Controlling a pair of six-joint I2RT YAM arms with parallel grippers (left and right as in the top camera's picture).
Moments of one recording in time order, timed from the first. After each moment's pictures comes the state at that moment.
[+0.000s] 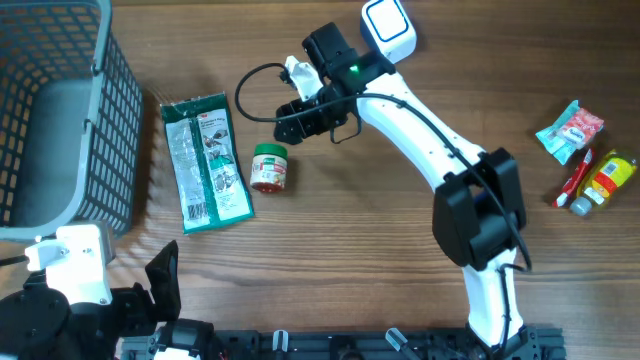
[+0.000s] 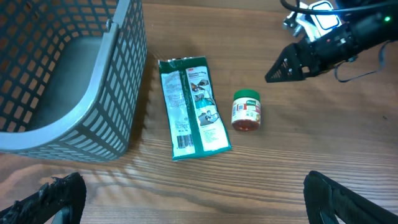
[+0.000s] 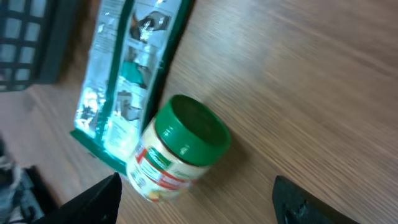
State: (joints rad) left arm -0.16 0.68 1.55 -1.53 -0.15 -0.16; right arm 0.57 2.20 1.90 -0.90 -0.51 0.09
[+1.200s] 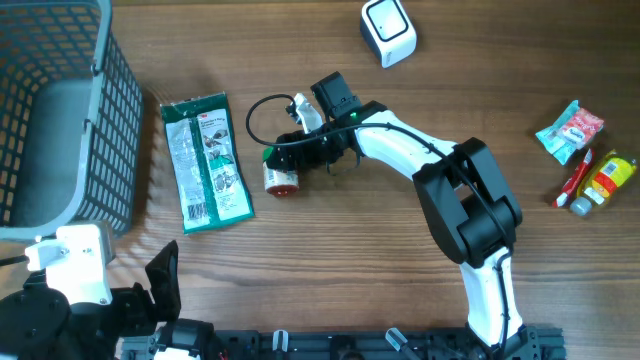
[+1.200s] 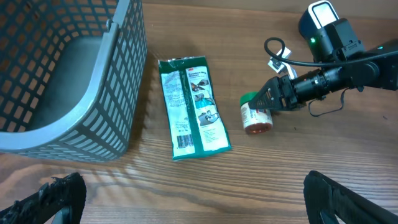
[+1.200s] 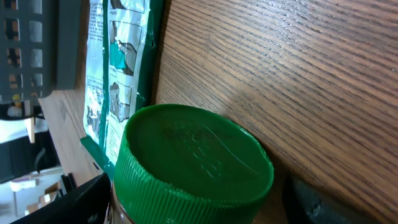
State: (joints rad) left arm -0.16 0.68 1.55 -1.53 -0.15 -0.16; right arm 0.57 2.21 1.50 -0.41 -0.71 0.31
